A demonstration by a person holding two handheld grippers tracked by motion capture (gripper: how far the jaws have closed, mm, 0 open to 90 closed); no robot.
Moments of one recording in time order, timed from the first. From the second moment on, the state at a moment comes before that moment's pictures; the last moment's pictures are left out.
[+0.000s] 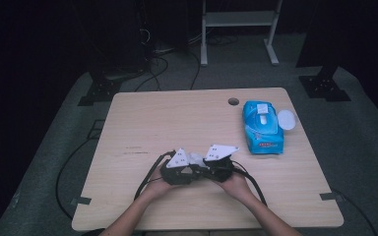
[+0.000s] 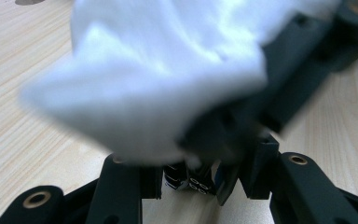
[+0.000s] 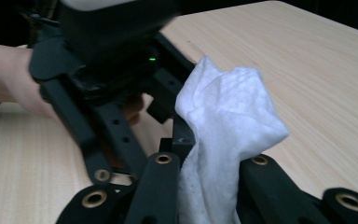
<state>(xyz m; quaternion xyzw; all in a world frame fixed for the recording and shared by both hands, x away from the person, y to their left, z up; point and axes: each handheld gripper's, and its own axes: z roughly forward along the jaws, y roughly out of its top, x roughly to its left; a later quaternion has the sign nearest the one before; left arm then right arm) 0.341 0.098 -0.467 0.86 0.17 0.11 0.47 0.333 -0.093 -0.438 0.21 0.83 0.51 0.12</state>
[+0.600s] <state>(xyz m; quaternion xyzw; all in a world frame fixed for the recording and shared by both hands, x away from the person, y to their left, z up) 0.342 0.097 -0.467 0.86 0.17 0.12 0.47 0.352 -0.180 -0.436 0.29 0.81 0.46 0.22</state>
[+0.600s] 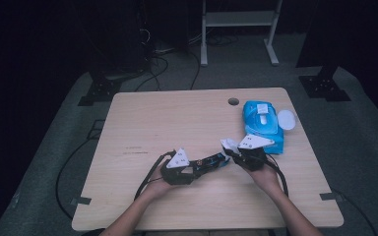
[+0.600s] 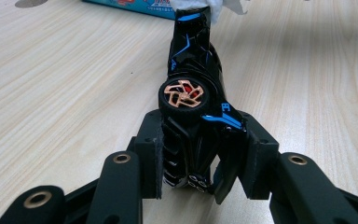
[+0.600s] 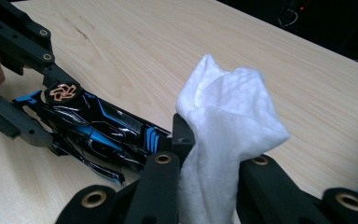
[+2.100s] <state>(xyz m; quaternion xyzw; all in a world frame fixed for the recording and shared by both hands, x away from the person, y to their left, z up) 0.343 0.098 -0.466 0.86 0.16 0.12 0.47 0.354 -0.190 -0.438 0.31 0.80 0.48 0.20</state>
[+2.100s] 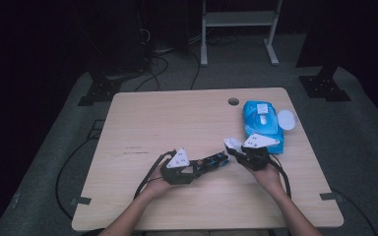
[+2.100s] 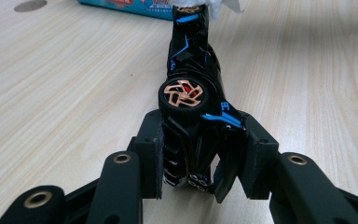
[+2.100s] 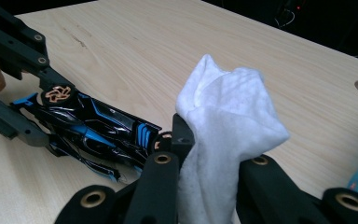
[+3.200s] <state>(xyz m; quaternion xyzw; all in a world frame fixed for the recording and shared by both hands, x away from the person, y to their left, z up) 0.350 0.098 -0.465 0.86 0.16 0.12 0.47 0.354 -0.179 -0.438 0.29 0.81 0.47 0.20</state>
